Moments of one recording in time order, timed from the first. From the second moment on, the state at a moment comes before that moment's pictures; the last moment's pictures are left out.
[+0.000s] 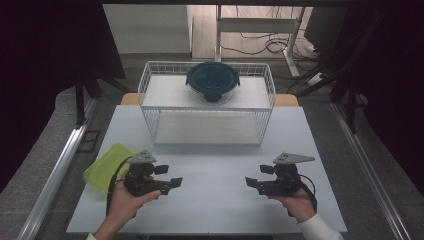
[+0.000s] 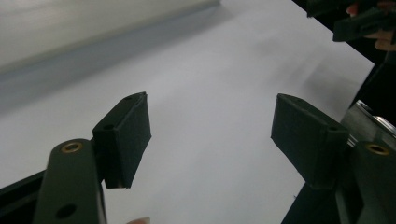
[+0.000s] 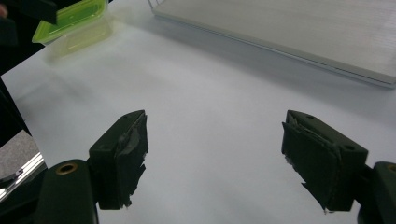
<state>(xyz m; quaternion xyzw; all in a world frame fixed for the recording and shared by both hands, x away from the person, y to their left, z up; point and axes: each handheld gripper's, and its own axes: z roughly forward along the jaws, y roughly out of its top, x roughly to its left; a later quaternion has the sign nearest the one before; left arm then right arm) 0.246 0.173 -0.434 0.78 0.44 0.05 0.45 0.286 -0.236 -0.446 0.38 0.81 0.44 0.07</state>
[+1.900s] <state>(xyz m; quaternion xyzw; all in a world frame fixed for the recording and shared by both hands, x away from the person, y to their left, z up) 0.381 0.354 -0.497 0.75 0.62 0.10 0.20 0.286 -0.247 -0.450 0.41 0.79 0.44 0.07</state>
